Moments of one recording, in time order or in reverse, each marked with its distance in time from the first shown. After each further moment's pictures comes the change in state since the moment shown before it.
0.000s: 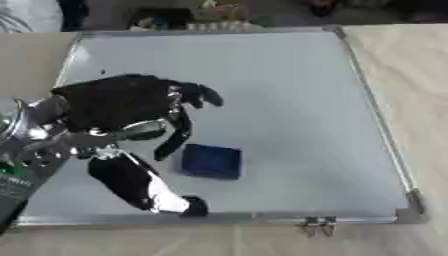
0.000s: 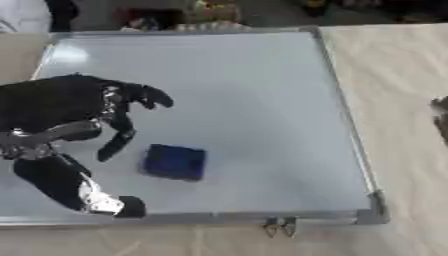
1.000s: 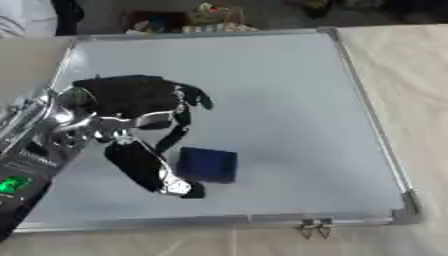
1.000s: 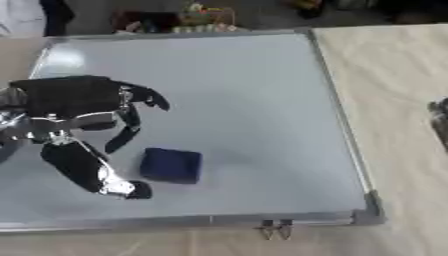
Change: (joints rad) left arm -0.047 -0.055 -0.019 0.162 -0.081 -0.037 -0.048; right arm -0.004 0.000 0.005 0.000 0.000 0.001 0.001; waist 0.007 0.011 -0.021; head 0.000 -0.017
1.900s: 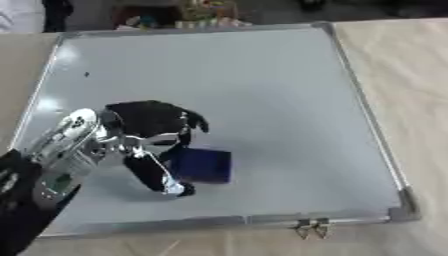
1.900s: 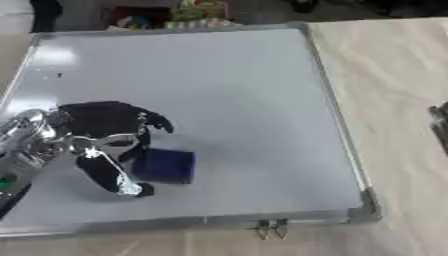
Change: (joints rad) left arm -0.003 -0.067 -0.032 0.314 -0.087 -0.259 0.155; right arm -0.004 0.009 0.001 0.000 0.000 0.001 0.000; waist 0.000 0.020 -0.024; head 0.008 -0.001
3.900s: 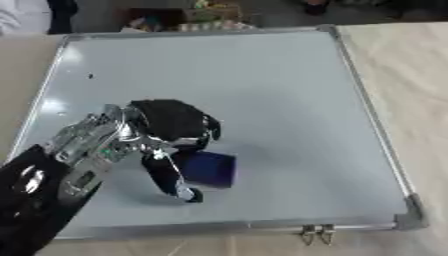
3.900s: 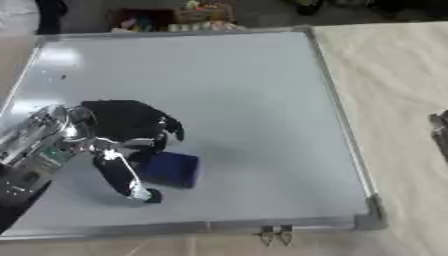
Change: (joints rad) left arm -0.053 -0.067 -0.011 -0.045 -0.095 0.016 -0.122; right arm 0.001 0.008 0.001 0.000 -0.004 0.006 0.005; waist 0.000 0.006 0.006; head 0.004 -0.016
